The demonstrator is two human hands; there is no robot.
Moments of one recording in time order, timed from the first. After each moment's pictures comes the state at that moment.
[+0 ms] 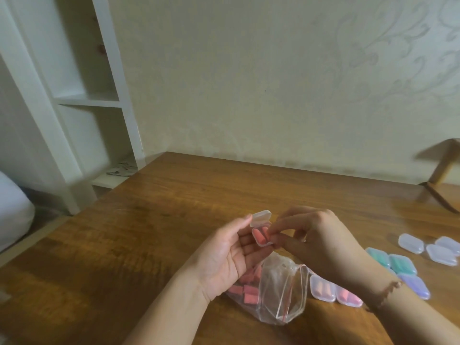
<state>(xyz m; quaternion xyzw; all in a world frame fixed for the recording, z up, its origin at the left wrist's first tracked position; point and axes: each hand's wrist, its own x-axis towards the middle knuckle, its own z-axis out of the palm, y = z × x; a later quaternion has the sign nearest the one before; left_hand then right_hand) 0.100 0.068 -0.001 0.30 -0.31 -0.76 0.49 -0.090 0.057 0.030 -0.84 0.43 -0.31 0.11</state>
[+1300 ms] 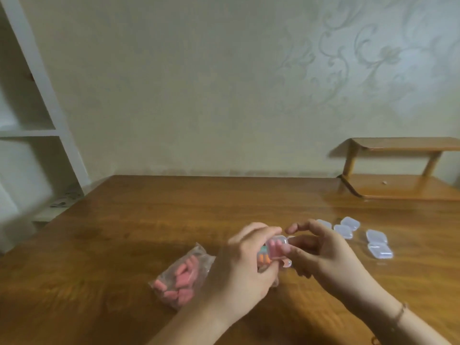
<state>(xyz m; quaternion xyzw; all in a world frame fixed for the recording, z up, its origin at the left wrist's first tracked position) -0.020 0.109 0.011 0.36 -0.82 -0.10 0.43 -0.194 0.129 0.028 -0.58 0.52 -0.49 0.40</state>
